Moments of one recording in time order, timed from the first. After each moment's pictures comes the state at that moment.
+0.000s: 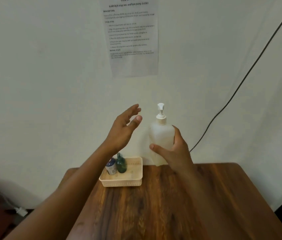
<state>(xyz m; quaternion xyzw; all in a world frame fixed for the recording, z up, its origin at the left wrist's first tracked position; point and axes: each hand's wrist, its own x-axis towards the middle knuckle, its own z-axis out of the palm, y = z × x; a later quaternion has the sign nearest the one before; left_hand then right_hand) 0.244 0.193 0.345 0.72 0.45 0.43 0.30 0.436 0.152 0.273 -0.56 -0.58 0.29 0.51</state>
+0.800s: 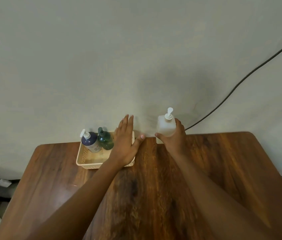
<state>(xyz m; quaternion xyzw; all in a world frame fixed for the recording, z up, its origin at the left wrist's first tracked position) 0.264 0.328 0.055 0.75 0.56 0.26 0.25 0.470 0.339 0.013 -0.72 -0.47 0.24 0.46</state>
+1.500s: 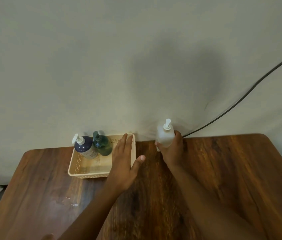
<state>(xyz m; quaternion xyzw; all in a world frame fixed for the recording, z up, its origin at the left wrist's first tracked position) 0.249 0.322 -0.018 0.73 0.56 0.26 0.28 0.453 0.370 -0.067 -0.77 -0.43 0.23 0.40</state>
